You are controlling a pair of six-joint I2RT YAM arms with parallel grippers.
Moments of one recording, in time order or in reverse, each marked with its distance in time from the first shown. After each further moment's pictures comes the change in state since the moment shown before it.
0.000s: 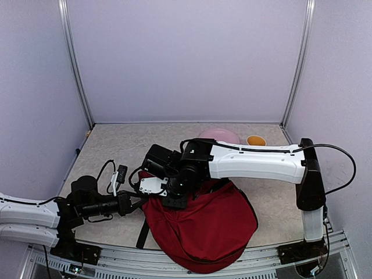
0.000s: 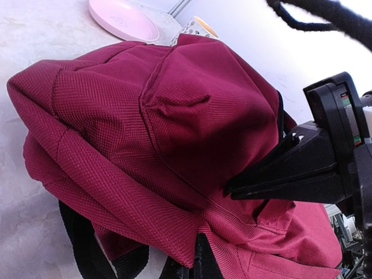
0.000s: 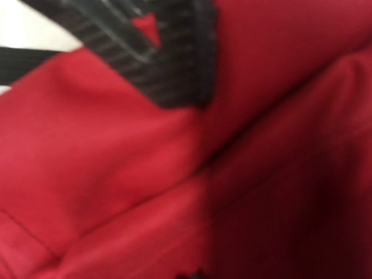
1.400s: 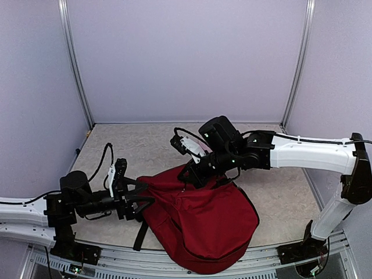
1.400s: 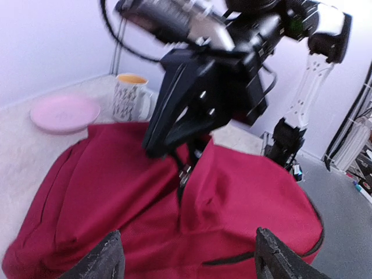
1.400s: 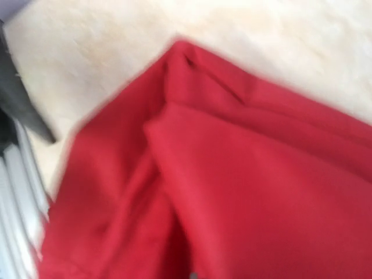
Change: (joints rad) left arm -0.185 -0.153 0.122 -0.152 -0.112 0.378; right arm -0.212 -0.467 -0.579 0.578 -0.317 0.483
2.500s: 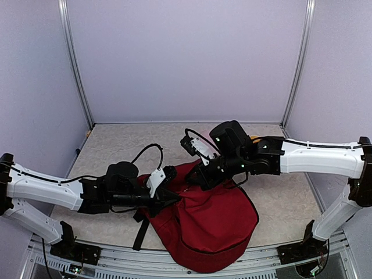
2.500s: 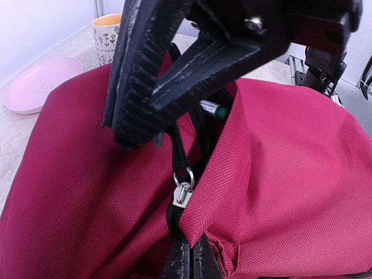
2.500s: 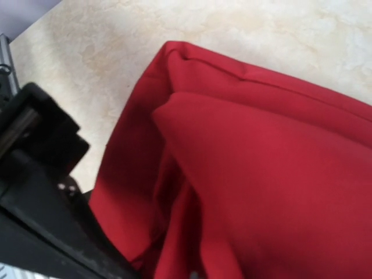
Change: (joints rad) left arm -0.051 0.537 0.321 -0.065 0.013 0.270; right arm -0.010 -0.093 -0.132 0.085 0.010 0.055
